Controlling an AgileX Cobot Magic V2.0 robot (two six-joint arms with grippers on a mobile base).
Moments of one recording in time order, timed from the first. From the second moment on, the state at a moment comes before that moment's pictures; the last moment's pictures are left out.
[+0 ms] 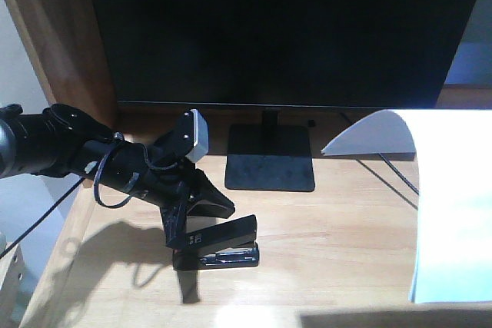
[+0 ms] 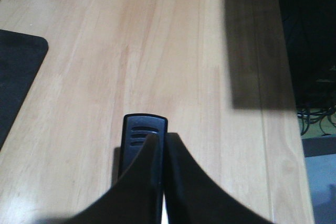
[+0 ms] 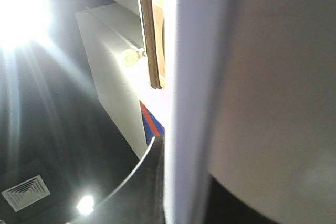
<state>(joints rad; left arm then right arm) -0.32 1.84 -1.12 -1.19 0.94 1.84 0.35 0.24 -0.14 -0.09 -0.95 1.34</state>
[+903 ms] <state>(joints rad) -0.36 1.93 -1.12 -1.20 0.83 1.90 0.35 0.24 -0.14 -0.09 -0.95 1.34</state>
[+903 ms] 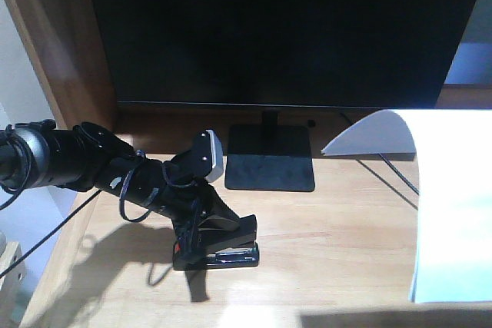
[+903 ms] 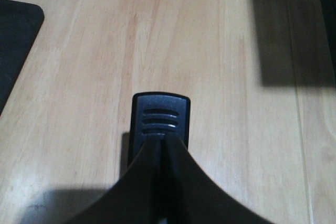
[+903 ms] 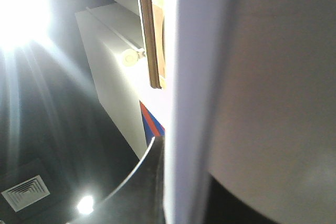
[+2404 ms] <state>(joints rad) -0.36 1.93 -1.12 -1.20 0.83 1.90 0.35 0.24 -0.14 -0.09 -1.04 1.36</state>
